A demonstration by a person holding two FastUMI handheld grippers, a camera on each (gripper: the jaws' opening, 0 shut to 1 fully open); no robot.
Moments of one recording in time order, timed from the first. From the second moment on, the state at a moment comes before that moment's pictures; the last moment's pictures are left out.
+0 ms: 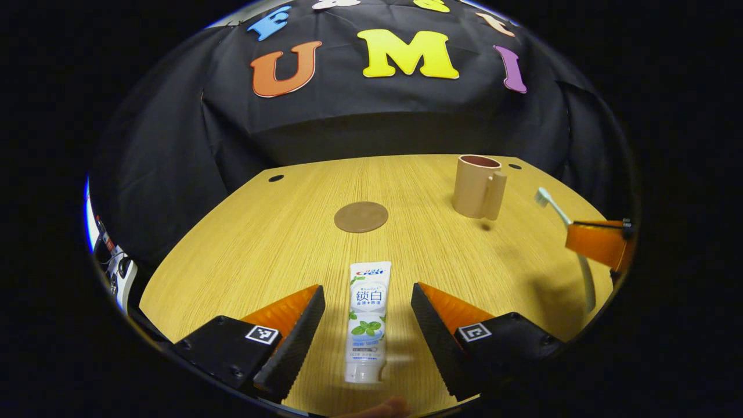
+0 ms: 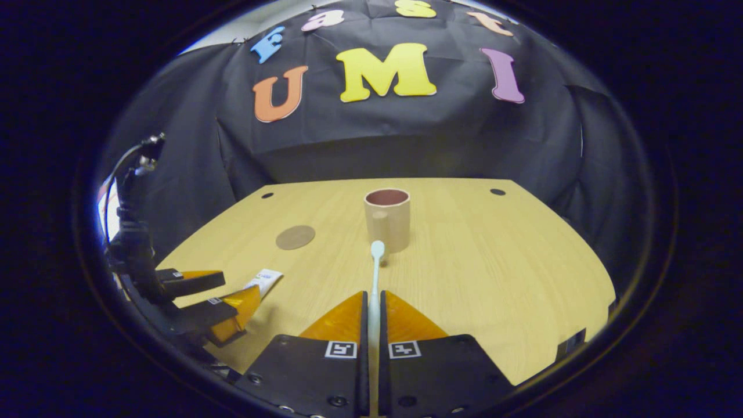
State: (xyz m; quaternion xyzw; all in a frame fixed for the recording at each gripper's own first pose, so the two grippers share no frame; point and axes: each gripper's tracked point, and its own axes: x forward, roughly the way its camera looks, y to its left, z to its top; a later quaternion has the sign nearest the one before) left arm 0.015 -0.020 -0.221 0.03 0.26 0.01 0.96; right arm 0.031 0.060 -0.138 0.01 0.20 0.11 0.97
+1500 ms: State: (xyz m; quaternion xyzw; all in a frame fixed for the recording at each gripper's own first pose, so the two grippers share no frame) left arm 0.049 -0.018 -0.160 -0.05 0.14 -0.03 0.99; right arm 0.148 0.070 -0.025 0.05 0.06 0.13 0.99
